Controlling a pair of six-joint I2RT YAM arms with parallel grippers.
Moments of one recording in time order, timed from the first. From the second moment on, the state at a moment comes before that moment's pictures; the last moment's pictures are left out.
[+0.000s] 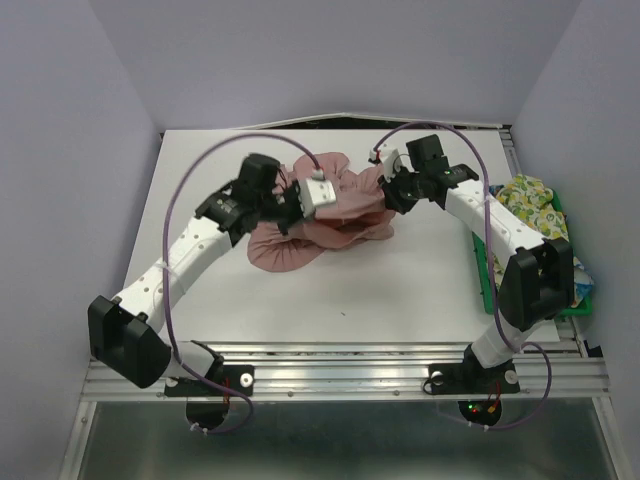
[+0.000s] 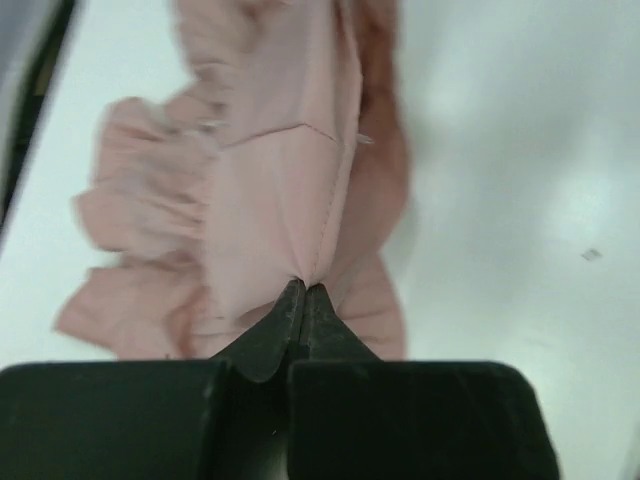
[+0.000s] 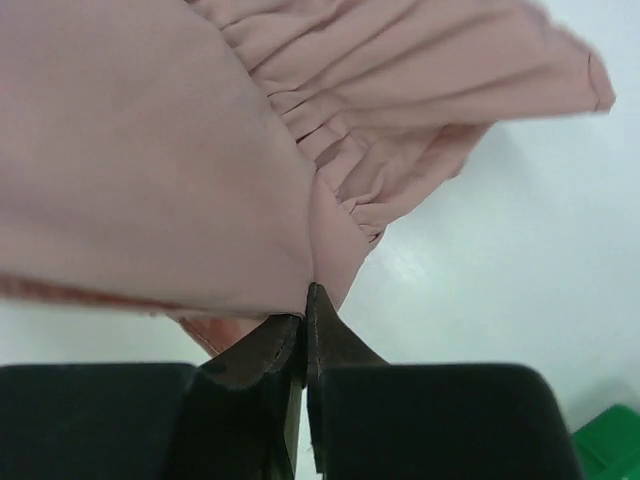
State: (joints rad) left arm -0.47 1.39 1.35 -0.59 0.50 0.64; right arm 0.35 1.67 1.45 -0.59 -0.31 -0.41
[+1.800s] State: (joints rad) left arm -0.24 2.48 2.21 -0.47 0.76 0.22; right arm 0.28 2.41 2.21 -0.62 -0.50 -0.15
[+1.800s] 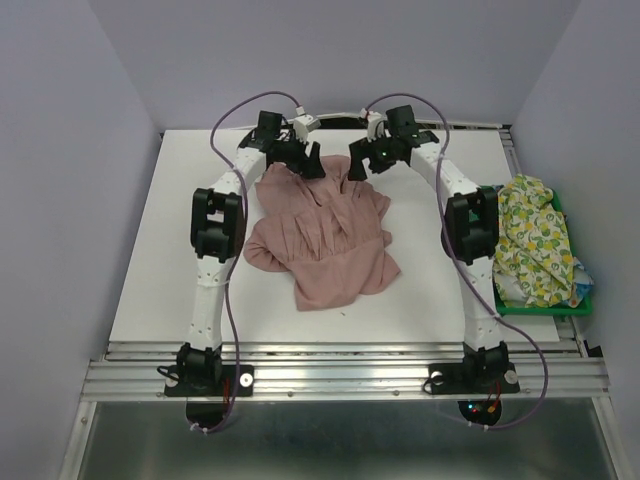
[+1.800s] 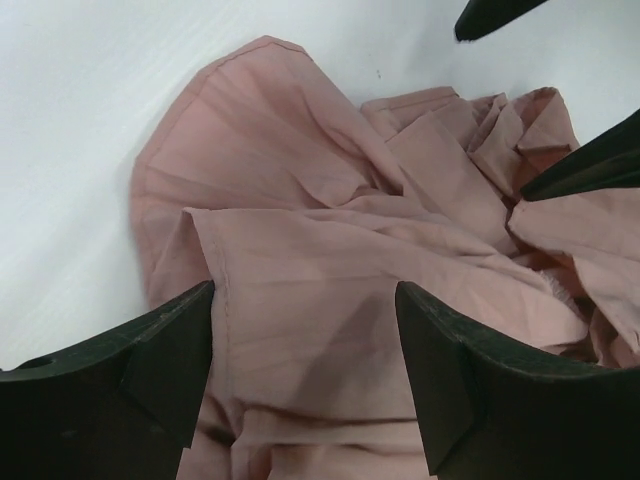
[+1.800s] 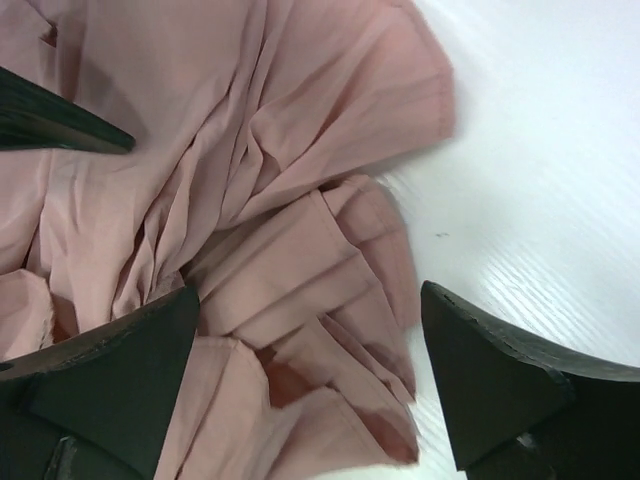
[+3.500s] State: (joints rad) left arm -0.38 1.61 1.44 -0.37 0.57 0.19; right arm 0.37 2.07 1.50 -0.53 -0.59 -0.10
